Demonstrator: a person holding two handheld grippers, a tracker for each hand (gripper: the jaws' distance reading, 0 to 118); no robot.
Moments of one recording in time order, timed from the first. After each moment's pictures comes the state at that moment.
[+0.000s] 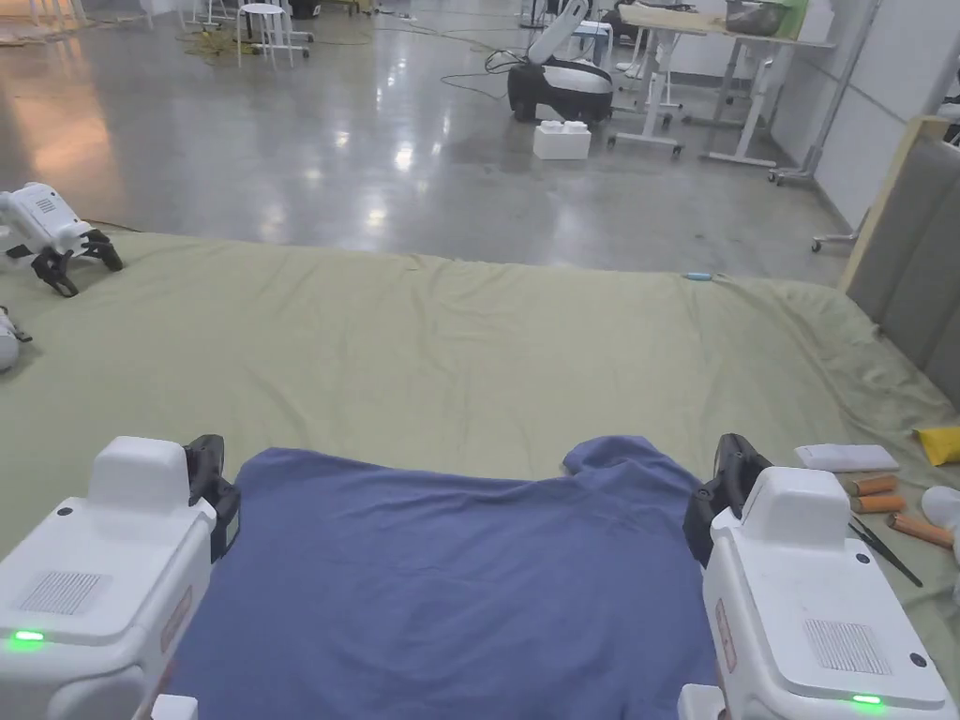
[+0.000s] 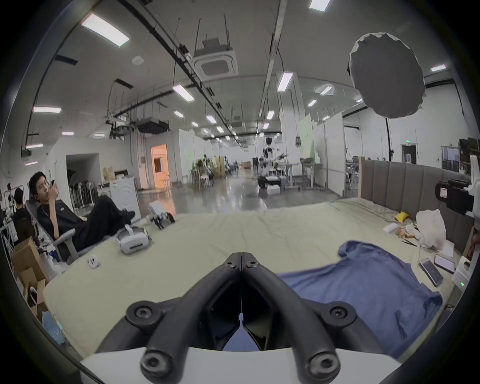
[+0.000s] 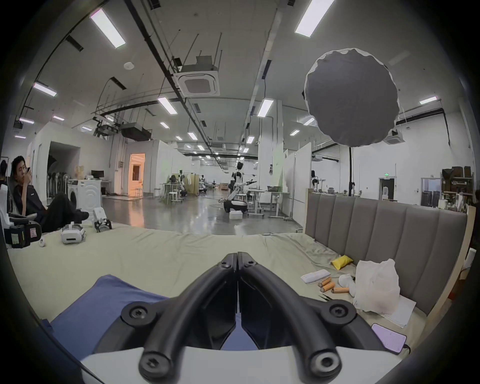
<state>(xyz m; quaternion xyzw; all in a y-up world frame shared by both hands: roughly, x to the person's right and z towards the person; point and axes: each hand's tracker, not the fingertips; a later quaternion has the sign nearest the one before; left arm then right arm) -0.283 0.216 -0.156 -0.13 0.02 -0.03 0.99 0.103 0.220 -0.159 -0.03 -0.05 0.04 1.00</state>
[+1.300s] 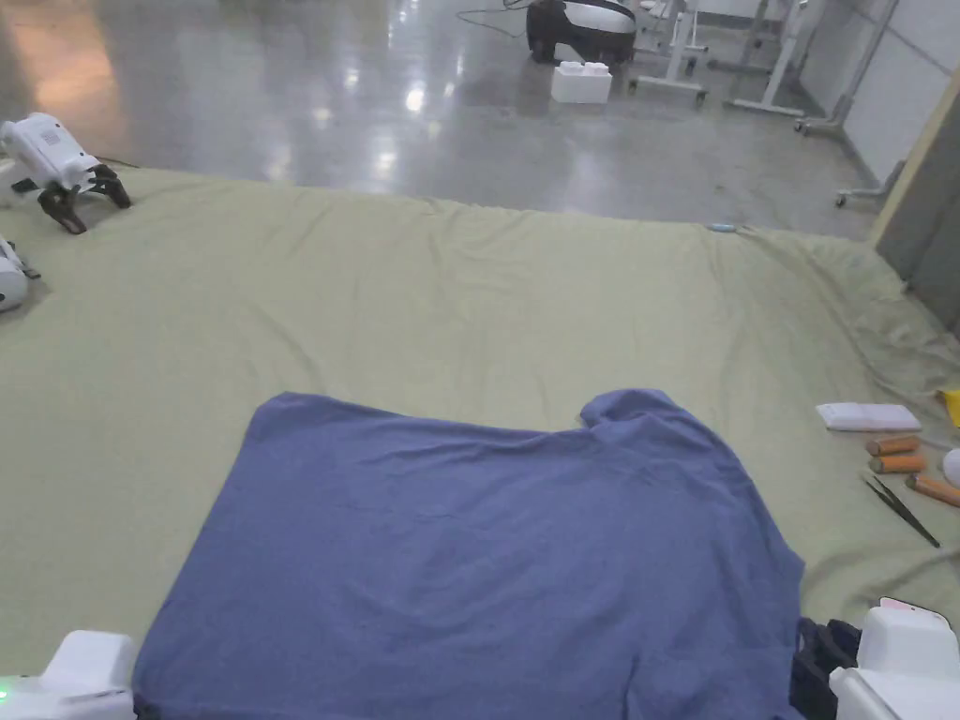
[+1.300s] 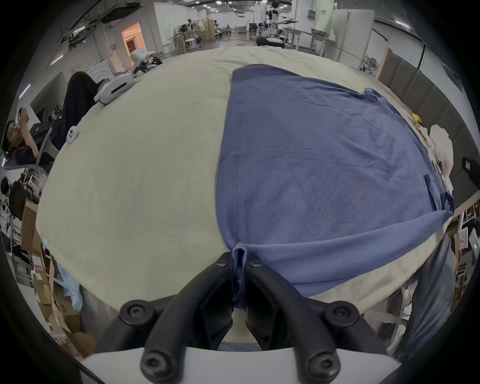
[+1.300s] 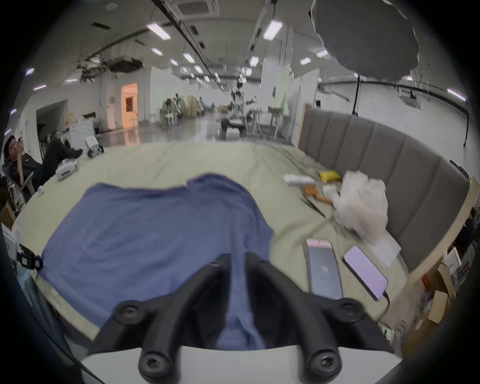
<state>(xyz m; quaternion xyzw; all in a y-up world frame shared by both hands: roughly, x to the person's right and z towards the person) -0.357 0.058 -0.128 -0.53 0.01 -0.01 0.85 0.194 0.141 -0.111 -0.33 -0.06 0.04 0.94</state>
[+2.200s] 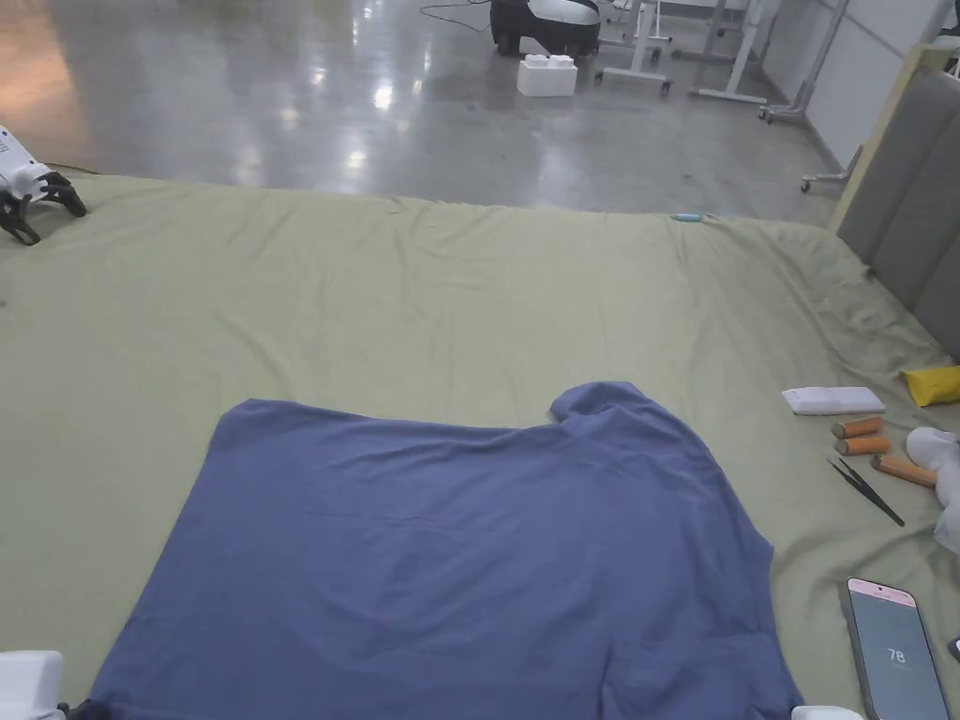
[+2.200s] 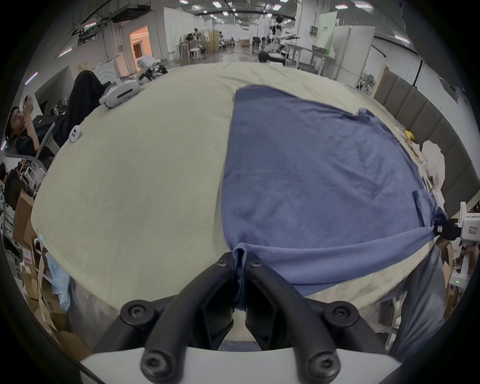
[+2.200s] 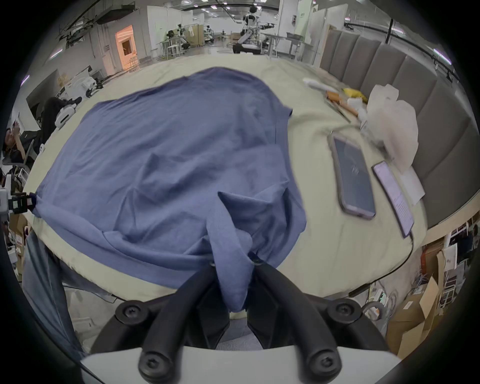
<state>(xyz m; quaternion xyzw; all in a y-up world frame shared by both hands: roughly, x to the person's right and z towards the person) -0.365 0.088 -0.112 -0.48 0.00 0.03 0.87 0.203 0.078 -0.098 -0.50 -0.02 0.04 0.86</state>
